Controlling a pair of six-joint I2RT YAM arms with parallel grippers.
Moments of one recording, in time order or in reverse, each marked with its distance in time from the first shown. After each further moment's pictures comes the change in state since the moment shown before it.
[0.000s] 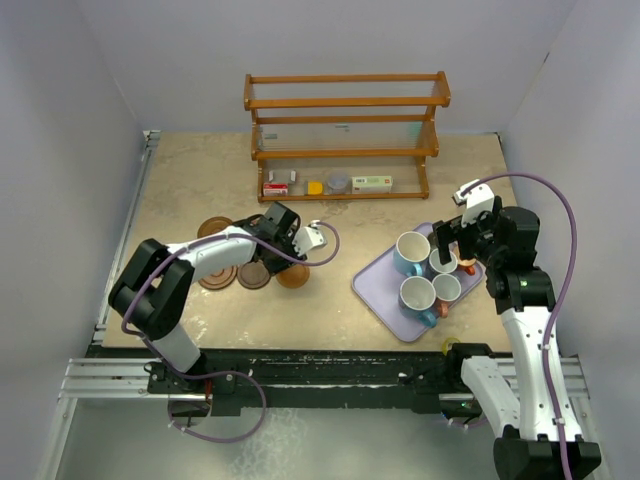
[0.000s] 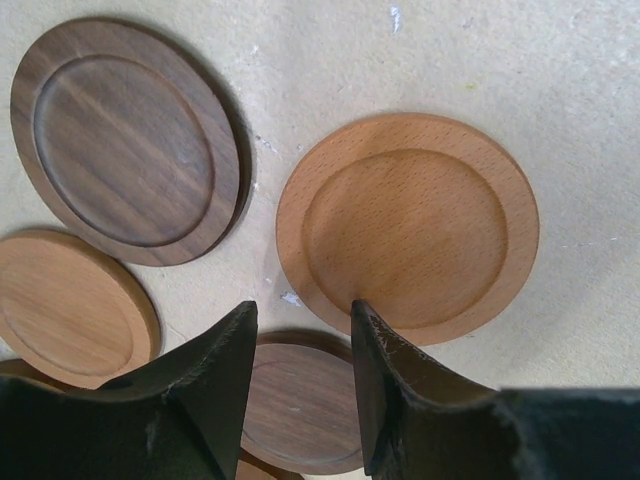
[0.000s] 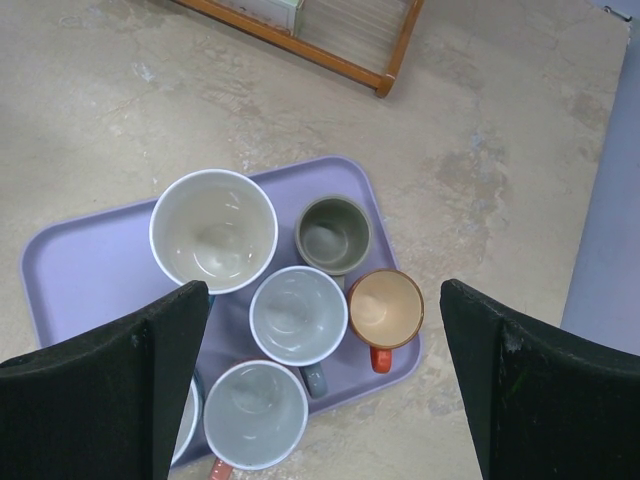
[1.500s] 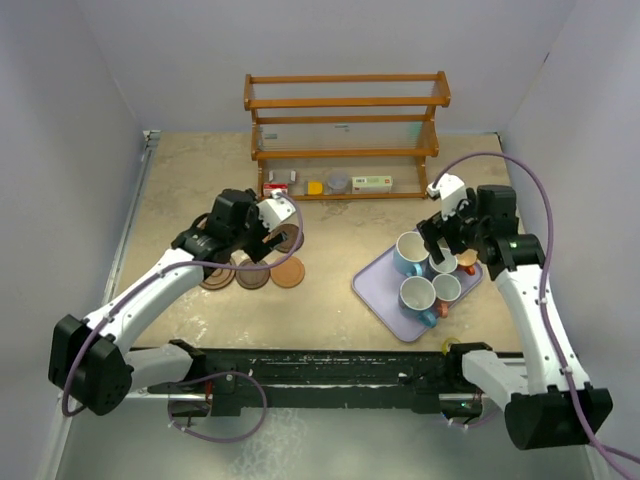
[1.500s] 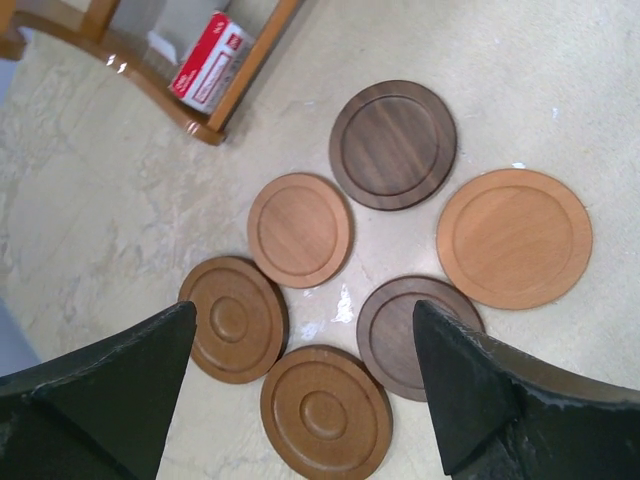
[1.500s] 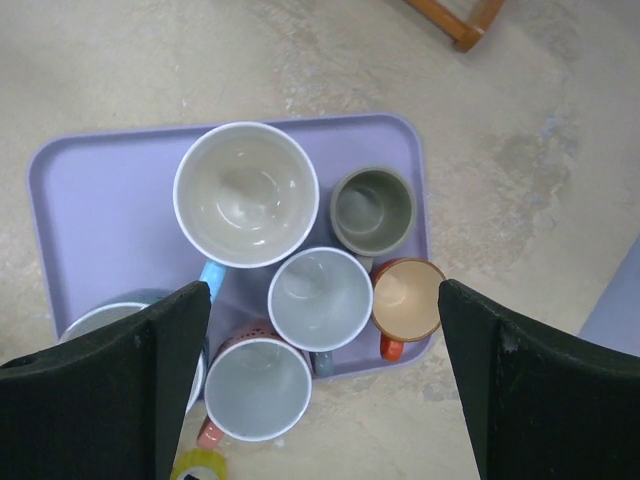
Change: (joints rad) left arm 0.092 -0.449 -0.058 0.035 -0.066 -0.047; right arm 0.080 0.212 0.138 -0.156 0.003 -0.112
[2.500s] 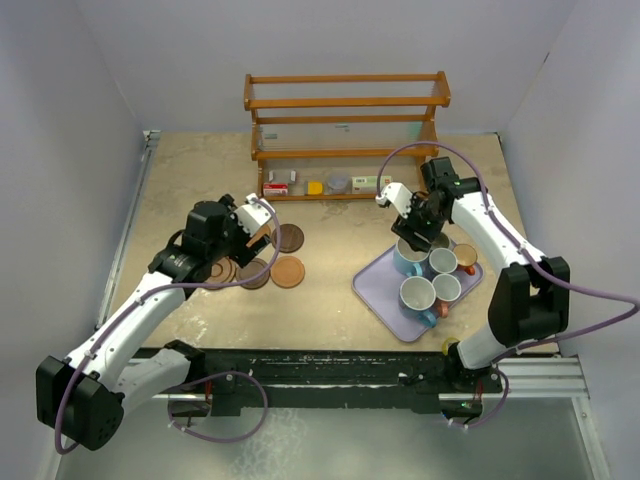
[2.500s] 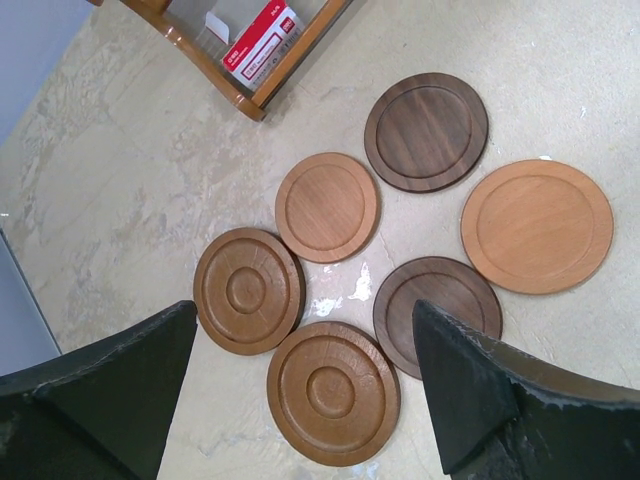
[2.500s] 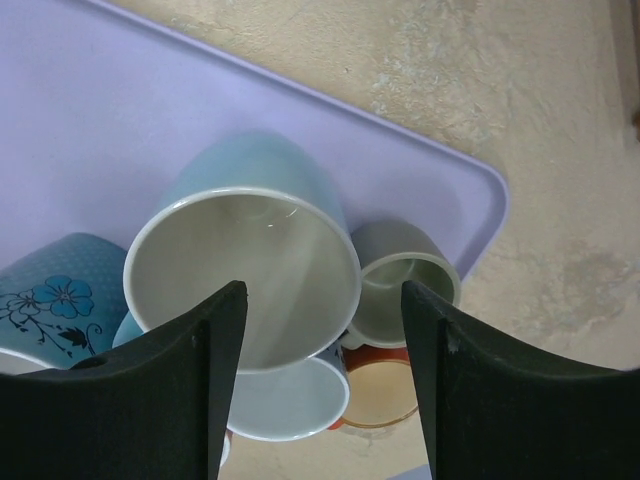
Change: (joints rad) left arm 0.099 -0.214 -0.130 0.042 0.031 -0.025; right arm 0.148 0.573 0.240 -0.169 0.037 -0.410
